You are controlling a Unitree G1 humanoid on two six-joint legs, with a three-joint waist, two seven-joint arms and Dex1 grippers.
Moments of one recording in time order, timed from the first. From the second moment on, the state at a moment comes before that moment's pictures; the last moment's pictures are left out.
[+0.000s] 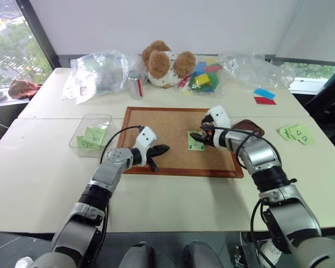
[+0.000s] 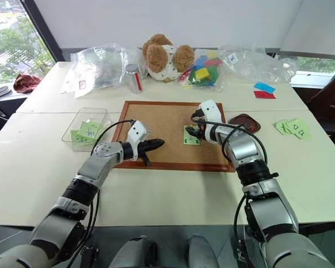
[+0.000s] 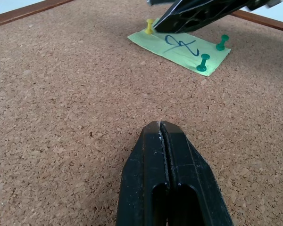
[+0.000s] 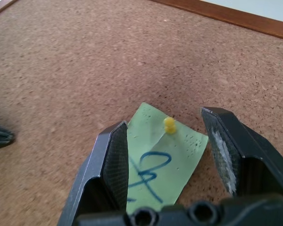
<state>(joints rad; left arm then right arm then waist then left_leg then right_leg) -0.60 0.29 -0.20 0.41 -0.16 0.22 -0.78 -0.79 -0.42 0.18 0.41 0.15 0.58 0.54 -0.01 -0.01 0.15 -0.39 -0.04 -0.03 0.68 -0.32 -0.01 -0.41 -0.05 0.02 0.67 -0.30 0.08</state>
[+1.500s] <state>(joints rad) -0.56 0.31 -0.20 0.37 -0.13 0.21 -0.77 -0.80 -0.61 -0.13 0.45 0.14 0.62 0.47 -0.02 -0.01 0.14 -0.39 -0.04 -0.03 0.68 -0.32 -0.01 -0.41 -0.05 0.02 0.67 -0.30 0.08</state>
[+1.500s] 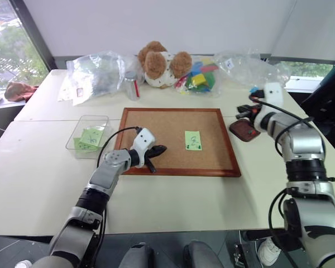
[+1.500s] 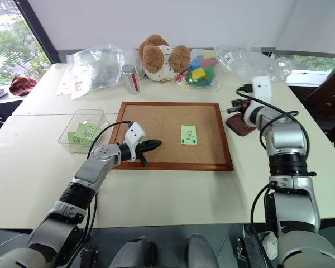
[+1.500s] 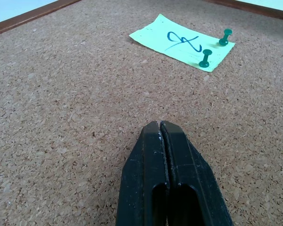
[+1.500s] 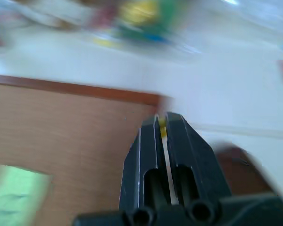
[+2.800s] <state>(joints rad) -0.54 0.33 -0.20 0.32 -0.12 0.26 -0.78 -0.62 -0.56 -0.08 0.08 0.26 0.77 0.62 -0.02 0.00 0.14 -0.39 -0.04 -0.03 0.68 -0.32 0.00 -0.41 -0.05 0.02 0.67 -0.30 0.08</state>
